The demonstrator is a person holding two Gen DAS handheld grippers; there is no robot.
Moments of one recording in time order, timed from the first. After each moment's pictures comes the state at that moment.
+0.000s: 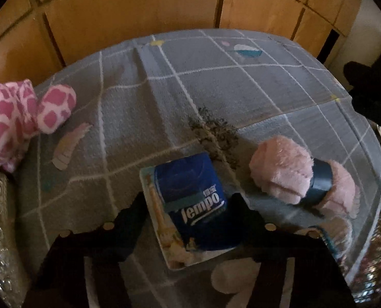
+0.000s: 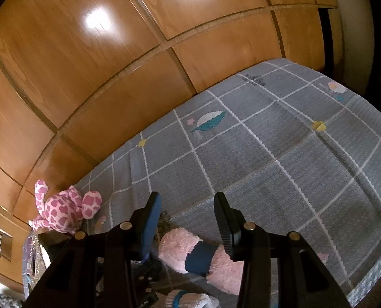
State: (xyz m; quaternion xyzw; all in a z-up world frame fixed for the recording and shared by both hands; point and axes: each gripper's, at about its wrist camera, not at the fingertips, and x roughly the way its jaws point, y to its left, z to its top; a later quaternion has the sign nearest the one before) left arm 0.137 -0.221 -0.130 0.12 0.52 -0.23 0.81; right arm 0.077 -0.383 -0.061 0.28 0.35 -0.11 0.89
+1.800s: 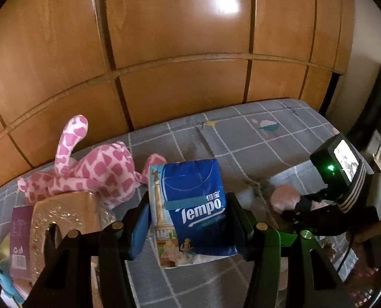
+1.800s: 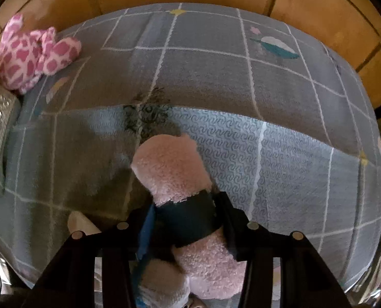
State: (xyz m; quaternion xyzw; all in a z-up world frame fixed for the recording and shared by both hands) left arm 0.115 -0.126 -0.006 0.11 0.39 -0.21 0.89; right arm 0.141 -0.323 -0.135 0.00 0.61 -0.02 0.79
